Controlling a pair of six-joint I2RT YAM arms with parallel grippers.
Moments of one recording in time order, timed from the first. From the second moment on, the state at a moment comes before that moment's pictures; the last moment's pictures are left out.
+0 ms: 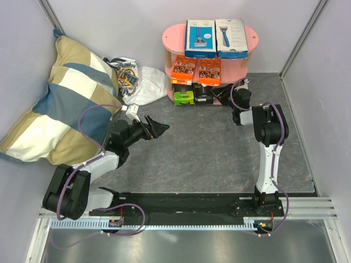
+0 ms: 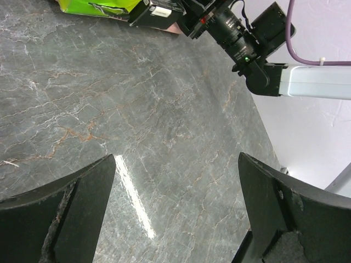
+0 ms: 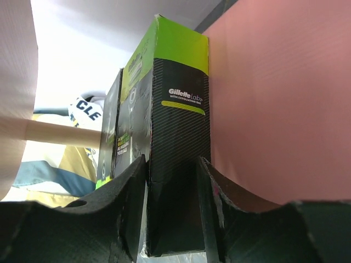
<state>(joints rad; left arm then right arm) -0.32 1.27 0.44 0.66 0.45 -0.72 0.10 2.26 1.23 0.88 -0.34 1.01</state>
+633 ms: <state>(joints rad) -0.31 1.28 0.44 0.67 0.45 -0.72 0.11 2.24 1.12 0.98 -0.29 1.08</state>
